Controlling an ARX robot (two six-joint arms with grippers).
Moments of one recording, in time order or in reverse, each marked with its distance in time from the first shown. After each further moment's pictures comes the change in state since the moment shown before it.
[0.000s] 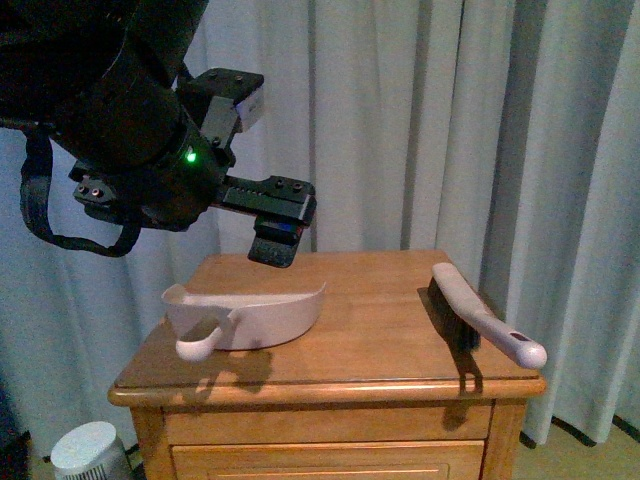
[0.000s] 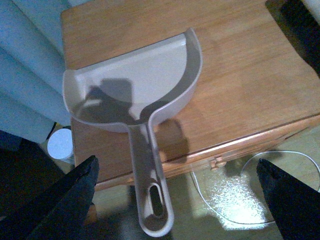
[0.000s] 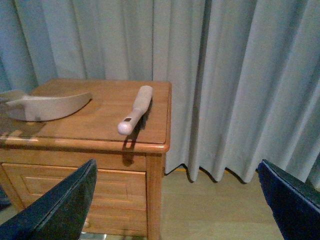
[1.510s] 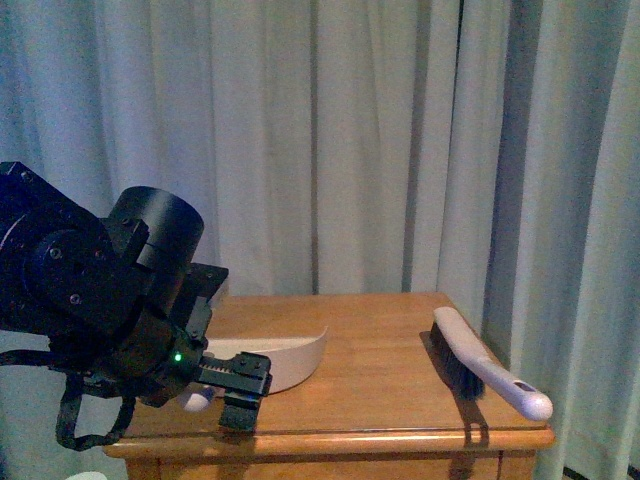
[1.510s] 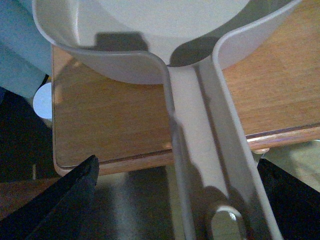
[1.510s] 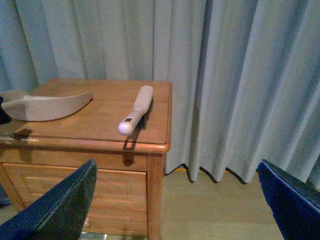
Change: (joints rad) left arm 0.112 0.230 -0.087 0.190 0.023 -0.048; right arm 0.000 0.000 0.000 0.000 0.000 0.000
